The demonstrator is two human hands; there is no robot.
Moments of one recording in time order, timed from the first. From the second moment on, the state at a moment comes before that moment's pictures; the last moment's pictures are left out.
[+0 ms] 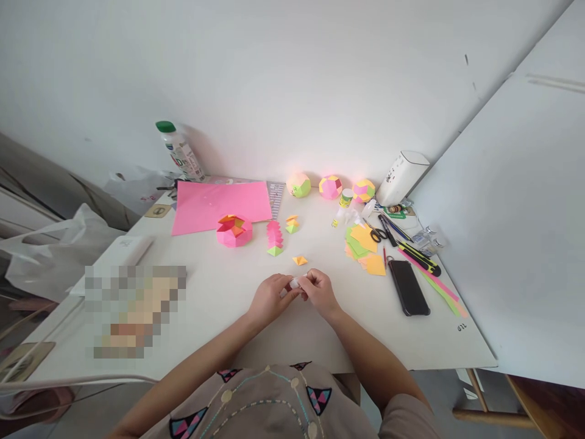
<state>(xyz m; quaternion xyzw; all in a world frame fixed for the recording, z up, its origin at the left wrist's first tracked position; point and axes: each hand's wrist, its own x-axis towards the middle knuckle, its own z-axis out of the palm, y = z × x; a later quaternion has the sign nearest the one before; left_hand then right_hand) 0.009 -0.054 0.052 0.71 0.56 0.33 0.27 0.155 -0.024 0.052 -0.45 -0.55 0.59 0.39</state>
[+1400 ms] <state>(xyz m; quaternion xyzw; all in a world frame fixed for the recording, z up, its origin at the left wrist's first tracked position) 0.013 -0.058 0.060 0.60 0.43 0.43 0.52 0.159 -0.029 0.061 -0.27 -0.68 0.49 0.48</state>
